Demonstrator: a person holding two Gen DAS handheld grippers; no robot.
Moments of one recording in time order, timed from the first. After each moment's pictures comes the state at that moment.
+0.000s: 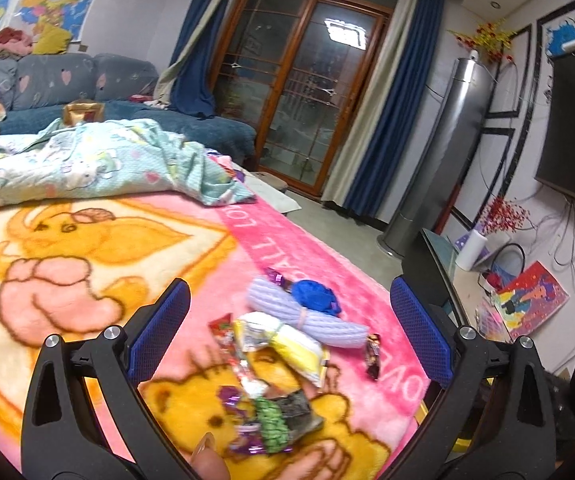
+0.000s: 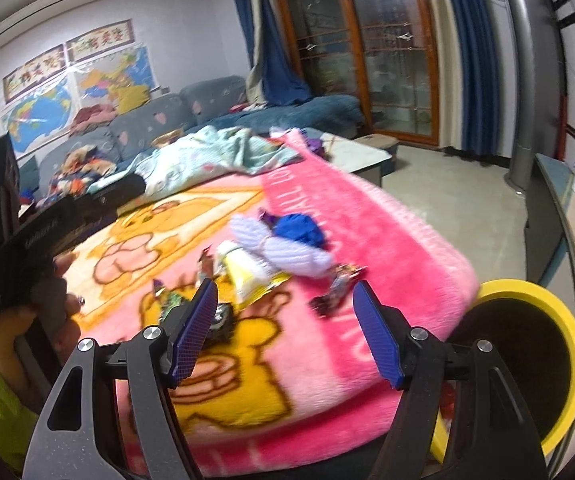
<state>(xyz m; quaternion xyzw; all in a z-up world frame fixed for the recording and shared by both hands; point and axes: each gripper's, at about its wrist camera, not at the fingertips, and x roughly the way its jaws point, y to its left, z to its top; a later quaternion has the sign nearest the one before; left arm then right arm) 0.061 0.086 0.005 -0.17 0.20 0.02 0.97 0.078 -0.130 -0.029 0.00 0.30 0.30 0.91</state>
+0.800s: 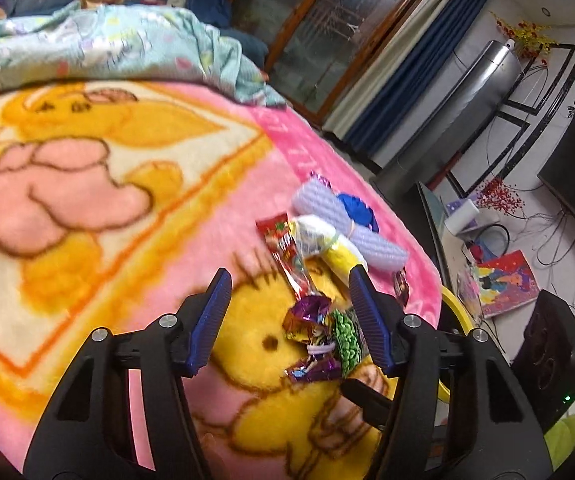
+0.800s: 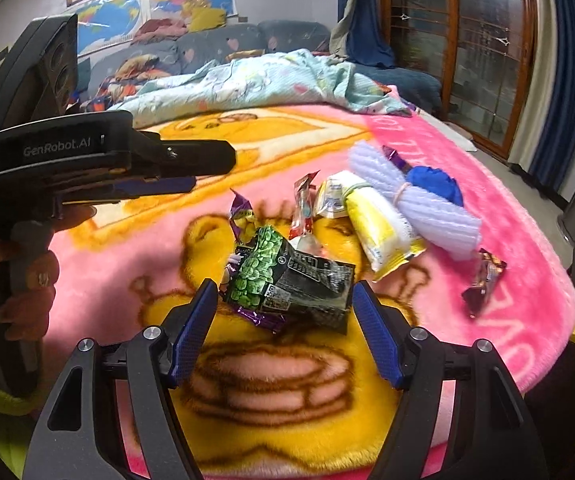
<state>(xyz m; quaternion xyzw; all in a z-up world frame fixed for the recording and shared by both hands) 0.058 0.141 -0.059 -0.26 0.34 -0.03 0.90 0.070 -0.015 -0.091 -0.13 0.34 0.40 0.84</state>
